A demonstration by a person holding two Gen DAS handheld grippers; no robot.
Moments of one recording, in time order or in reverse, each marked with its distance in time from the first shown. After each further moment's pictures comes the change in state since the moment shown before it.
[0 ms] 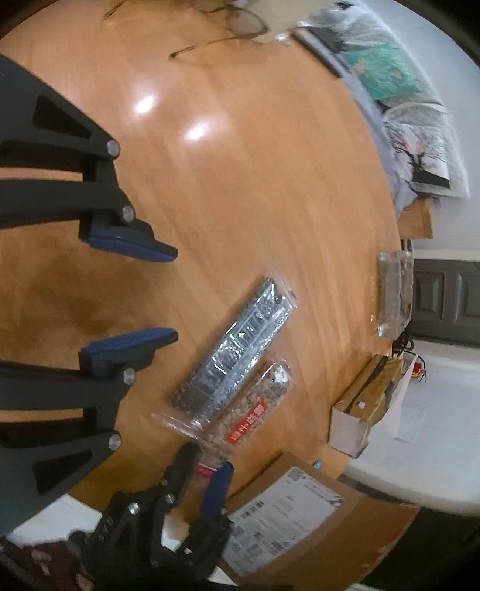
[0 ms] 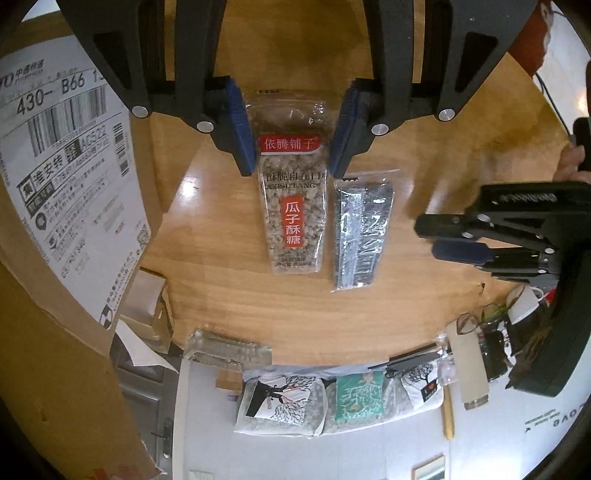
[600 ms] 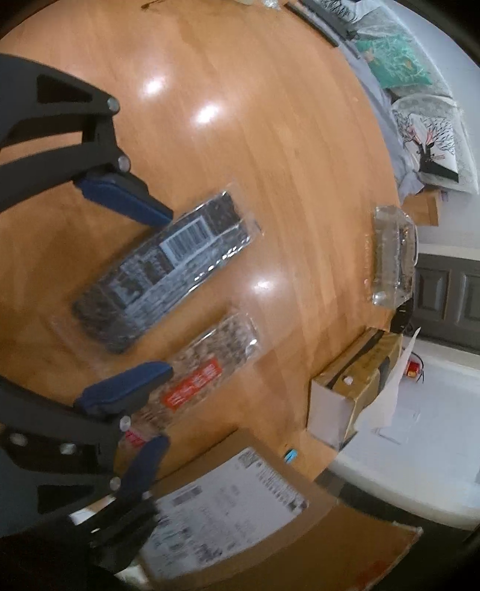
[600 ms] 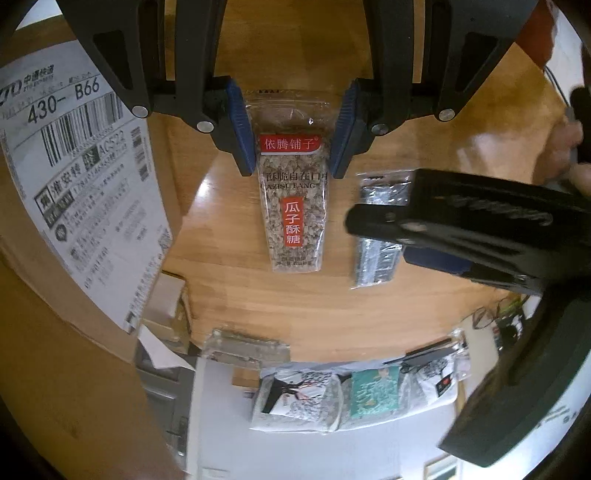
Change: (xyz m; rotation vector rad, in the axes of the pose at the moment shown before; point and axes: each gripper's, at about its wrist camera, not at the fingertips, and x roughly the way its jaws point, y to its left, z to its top) left arm 0.045 -0.064 0.052 -0.036 0.006 -0.009; right arm 0.000 -0.011 -0.002 0.052 -0.021 -0.071
